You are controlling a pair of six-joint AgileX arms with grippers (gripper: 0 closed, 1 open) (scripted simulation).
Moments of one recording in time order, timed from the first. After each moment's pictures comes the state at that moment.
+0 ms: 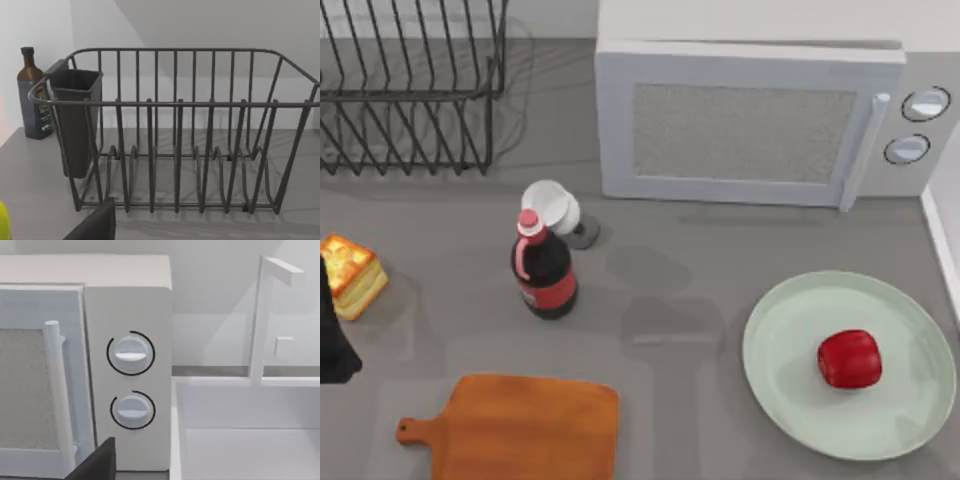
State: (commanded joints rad) left arm 0.00 0.00 0.00 0.00 0.00 0.00; right arm 0.00 0.00 0.00 0.00 0.00 0.00
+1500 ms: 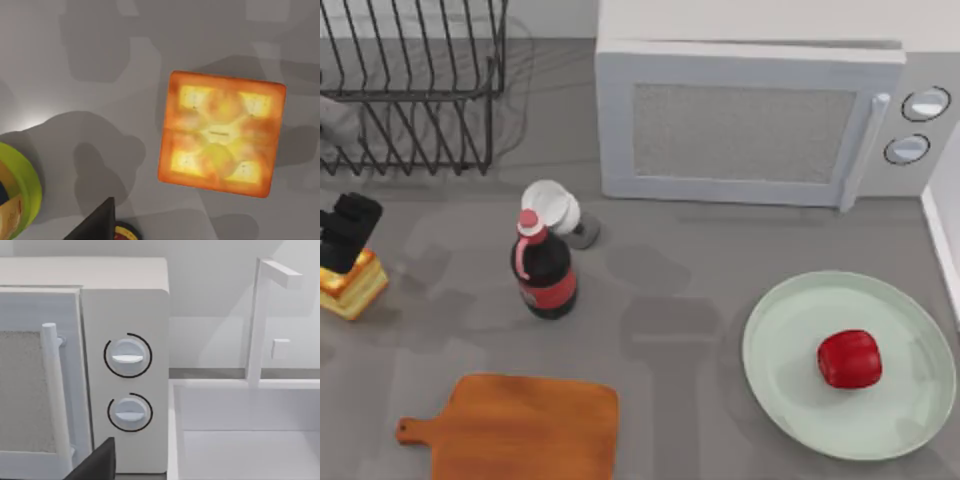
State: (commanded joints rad) left arm 0.03 1.53 1.12 -0.83 0.00 0.44; right arm 0.00 0.00 0.00 0.00 0.00 0.00
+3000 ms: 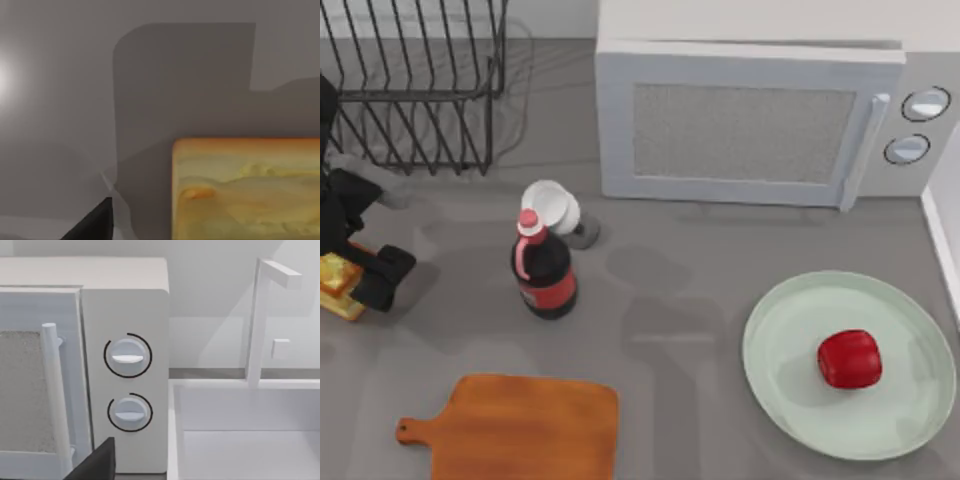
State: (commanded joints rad) left arm 0.04 2.04 1.27 -0.80 0.00 0.56; right arm 0.00 0.00 0.00 0.00 0.00 0.00
